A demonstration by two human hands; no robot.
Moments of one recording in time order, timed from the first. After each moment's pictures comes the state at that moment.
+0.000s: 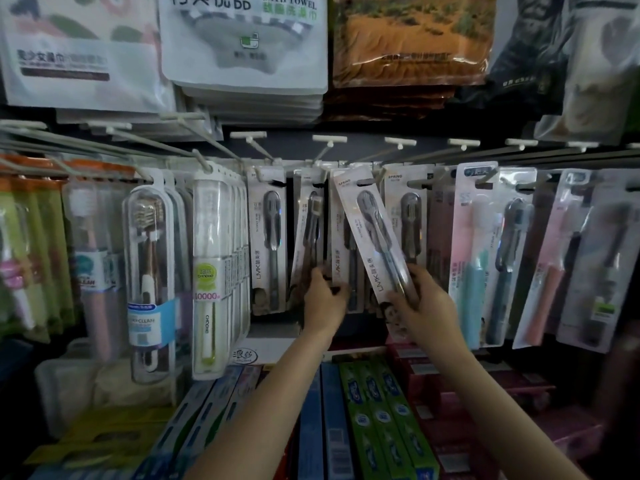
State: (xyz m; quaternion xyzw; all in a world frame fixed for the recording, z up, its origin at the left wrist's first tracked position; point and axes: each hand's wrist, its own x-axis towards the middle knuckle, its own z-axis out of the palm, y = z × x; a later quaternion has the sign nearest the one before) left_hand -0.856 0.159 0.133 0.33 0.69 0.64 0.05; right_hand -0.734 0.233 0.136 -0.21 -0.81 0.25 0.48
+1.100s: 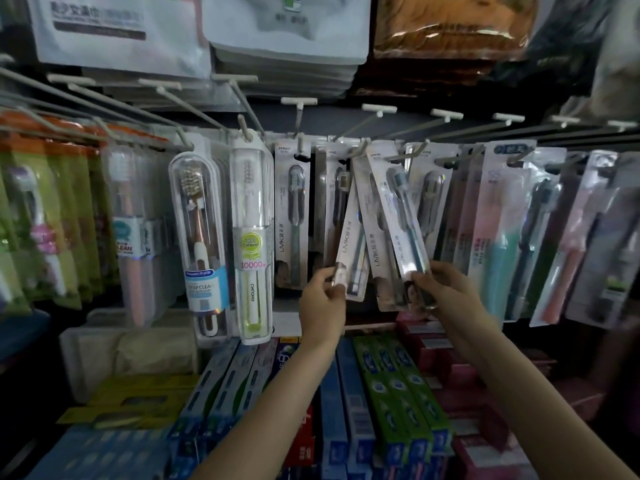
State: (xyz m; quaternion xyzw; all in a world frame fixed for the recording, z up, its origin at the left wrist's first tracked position) left_hand -0.851 0.111 0.102 0.30 0.67 0.68 0.03; right_hand -0.734 0.226 0.124 -0.22 -0.65 0.58 0.44
